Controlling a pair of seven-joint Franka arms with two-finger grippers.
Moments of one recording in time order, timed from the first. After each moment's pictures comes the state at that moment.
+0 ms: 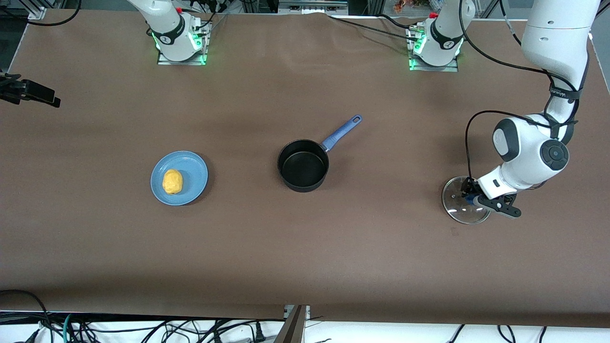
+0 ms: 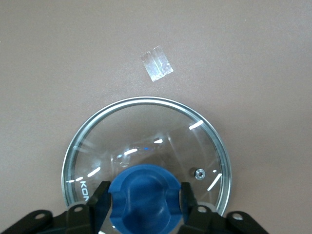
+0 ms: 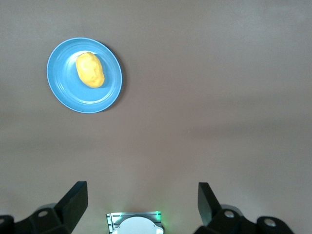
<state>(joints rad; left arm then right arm) -0.01 0.51 0.09 -1.97 -0.16 2.52 0.54 -0.03 0.00 -0.13 -1.65 -0.03 1.48 -0.08</state>
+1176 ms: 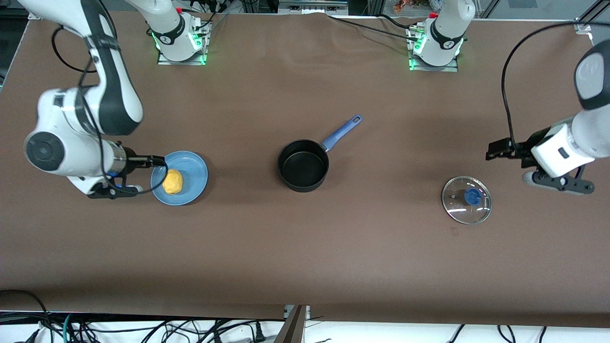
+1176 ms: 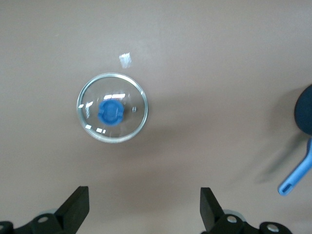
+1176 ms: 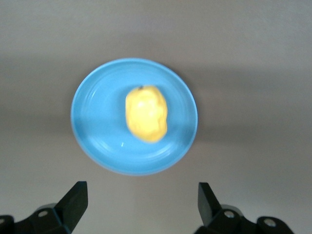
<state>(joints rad) -0.02 0.24 0.00 -1.48 -0.06 1.56 0.12 0.19 0.41 -0.09 -1.72 0.04 1.89 0.03</state>
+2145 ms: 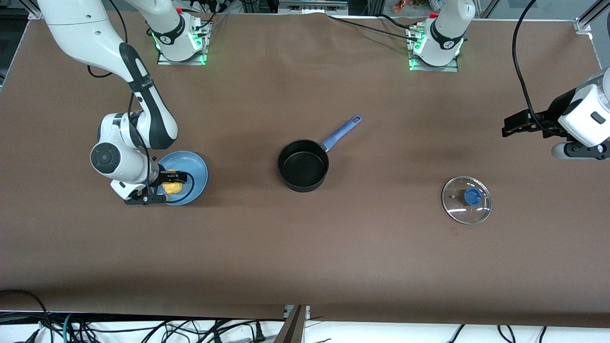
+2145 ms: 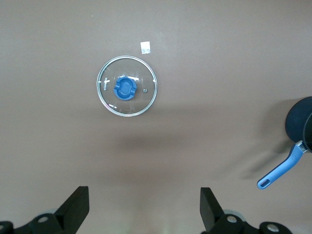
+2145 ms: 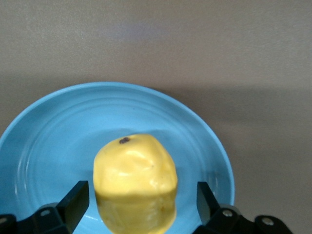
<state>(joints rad) -0.01 0.18 -0.02 -1.41 -0.04 1.44 -0.06 0.19 0.53 -0.08 -1.94 0.04 2.36 0.03</state>
